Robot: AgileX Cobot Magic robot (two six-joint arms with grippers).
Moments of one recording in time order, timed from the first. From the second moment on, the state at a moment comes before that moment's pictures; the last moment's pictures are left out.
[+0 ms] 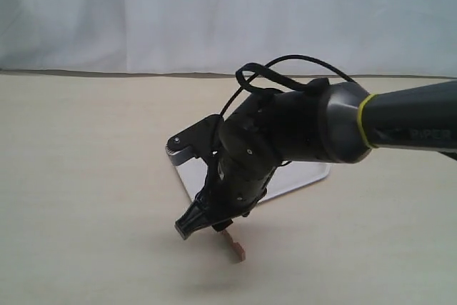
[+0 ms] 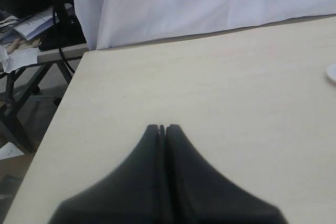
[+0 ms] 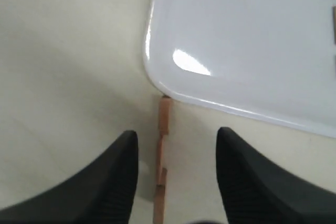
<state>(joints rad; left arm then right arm) 0.08 0.00 0.00 -0.06 0.33 0.24 0.61 1.93 -1.23 -0.20 0.68 0.25</state>
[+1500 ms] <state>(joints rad) 0.08 0.00 0.00 -0.06 0.33 0.24 0.62 2.00 -1.29 -0.12 0.83 0.10</state>
